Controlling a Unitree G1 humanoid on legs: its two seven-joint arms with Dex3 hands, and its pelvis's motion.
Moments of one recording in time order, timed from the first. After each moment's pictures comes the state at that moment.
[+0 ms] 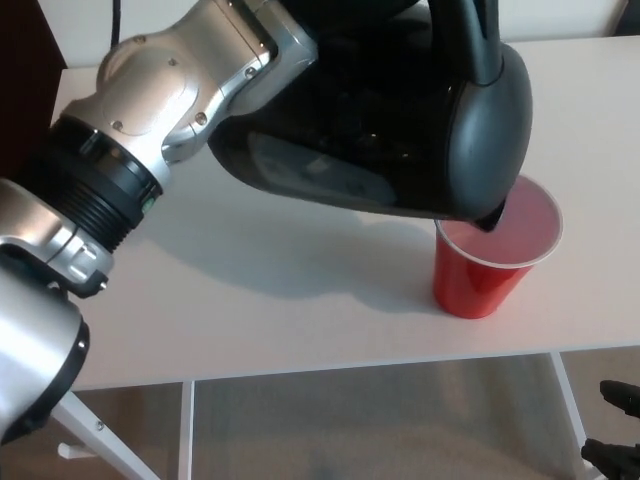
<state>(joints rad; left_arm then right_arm) -1.17 0.44 -0.65 0.53 1.10 -0.33 0.64 0.07 -0.35 -0.15 0.58 0.07 -0.04 0.22</state>
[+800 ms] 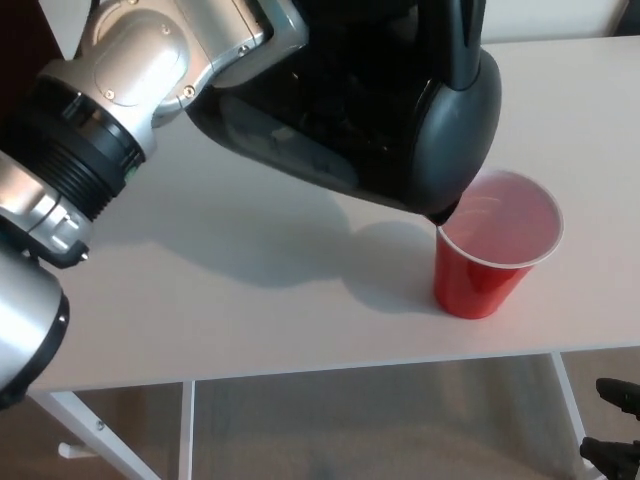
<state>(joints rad) -1.25 0.48 -0.74 0.55 1.22 -0.36 0.67 0.06 -0.36 -0.14 0.58 0.05 -0.04 0.22</state>
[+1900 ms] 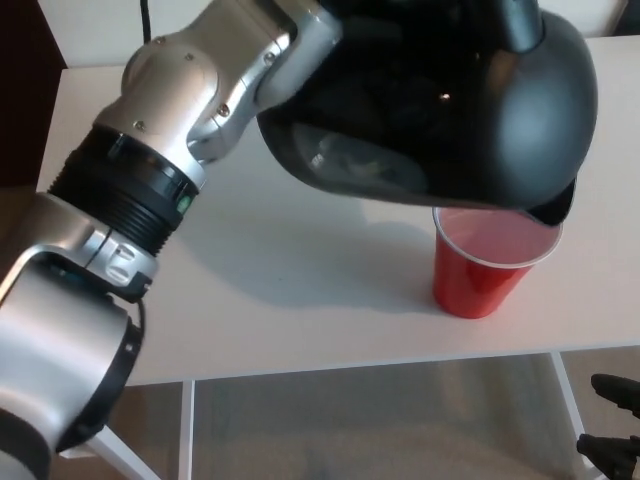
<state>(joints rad) -1.12 0.28 -0.42 0.55 1.04 -0.34 0.56 0.06 -0.35 -0.13 0.56 0.05 -0.04 0.22</state>
